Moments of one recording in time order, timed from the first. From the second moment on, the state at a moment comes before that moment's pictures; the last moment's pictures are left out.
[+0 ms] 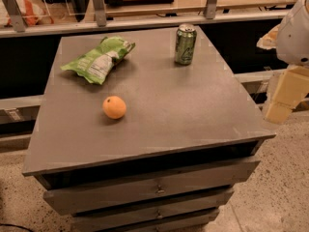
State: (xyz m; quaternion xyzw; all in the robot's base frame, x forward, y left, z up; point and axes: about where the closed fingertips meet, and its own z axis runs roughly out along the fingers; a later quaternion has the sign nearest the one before) arm 0.438 -0.217 0.976 -0.60 0.78 -0.03 0.16
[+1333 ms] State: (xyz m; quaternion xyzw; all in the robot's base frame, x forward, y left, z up) arm 0.406 -0.144 0.943 -0.53 0.81 0.09 0.25
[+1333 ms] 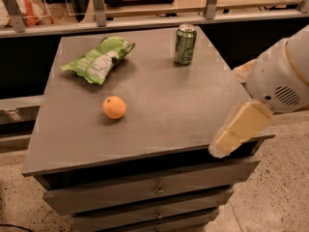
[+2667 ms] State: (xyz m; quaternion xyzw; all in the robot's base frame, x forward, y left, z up) arm 0.405 -0.099 0.899 -0.50 0.80 0.18 0.30
